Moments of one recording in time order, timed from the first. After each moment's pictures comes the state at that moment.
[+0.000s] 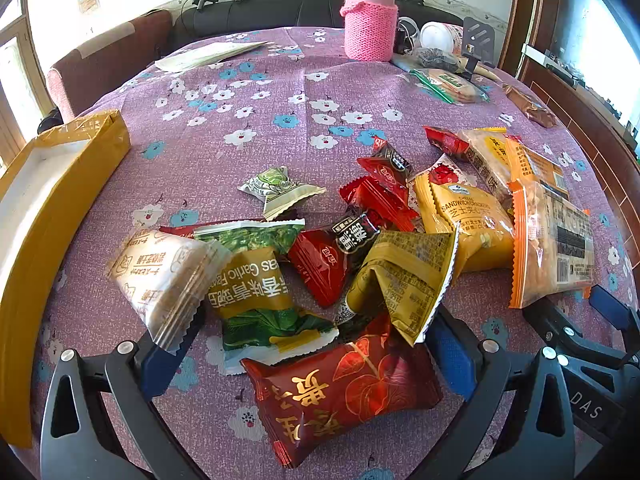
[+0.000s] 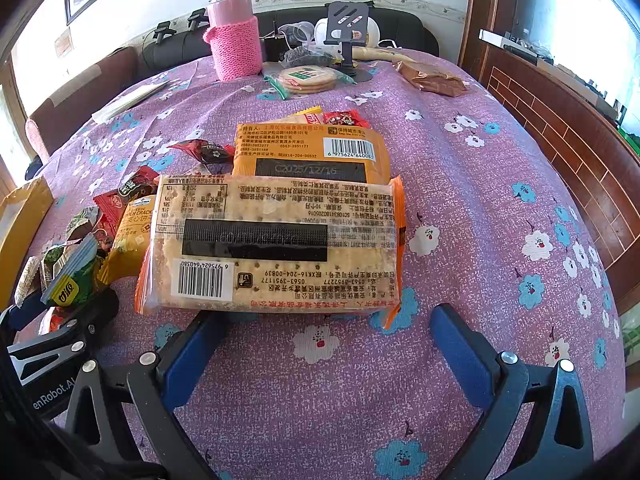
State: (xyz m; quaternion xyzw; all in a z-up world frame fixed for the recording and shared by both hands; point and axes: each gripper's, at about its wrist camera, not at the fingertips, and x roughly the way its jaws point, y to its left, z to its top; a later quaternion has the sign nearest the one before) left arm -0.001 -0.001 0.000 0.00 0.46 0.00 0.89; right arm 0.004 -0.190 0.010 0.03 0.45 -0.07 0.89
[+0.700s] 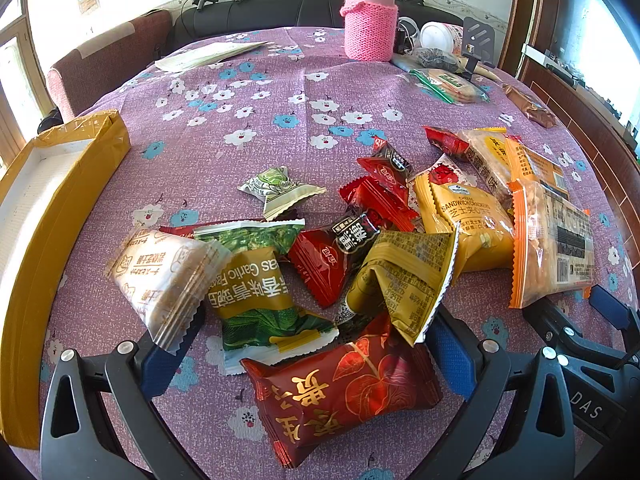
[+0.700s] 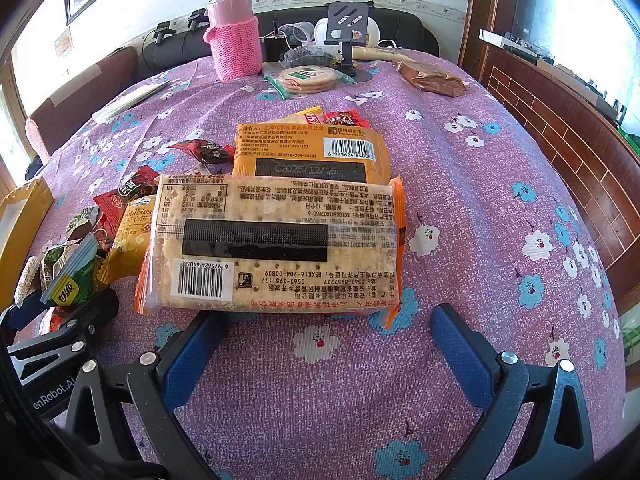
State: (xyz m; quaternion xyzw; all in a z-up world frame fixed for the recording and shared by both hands) left arm -0.001 -0.001 0.000 0.00 0.46 0.00 0.89; right arm 0.004 -0.190 0.009 0.03 0.45 -0.07 0.89
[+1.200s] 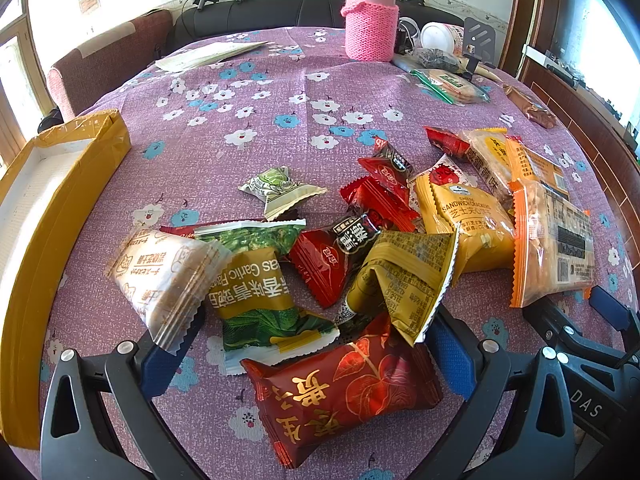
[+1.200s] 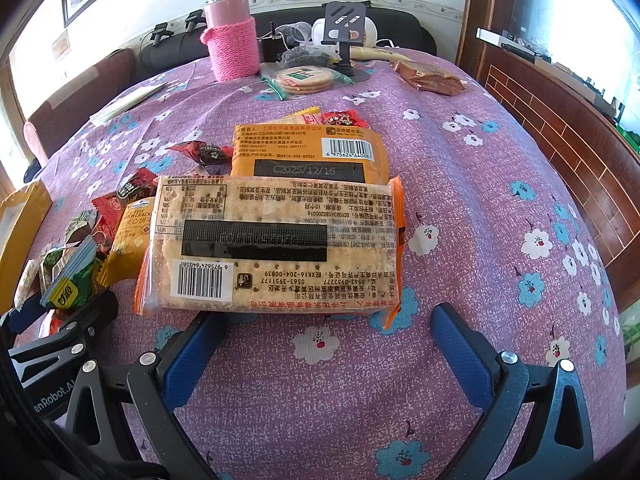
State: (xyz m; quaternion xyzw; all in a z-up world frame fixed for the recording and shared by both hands) left arm -0.001 -0.001 0.000 0.00 0.46 0.00 0.89; right arm 0.004 -0.189 0.010 0.03 0.45 -0.07 0.89
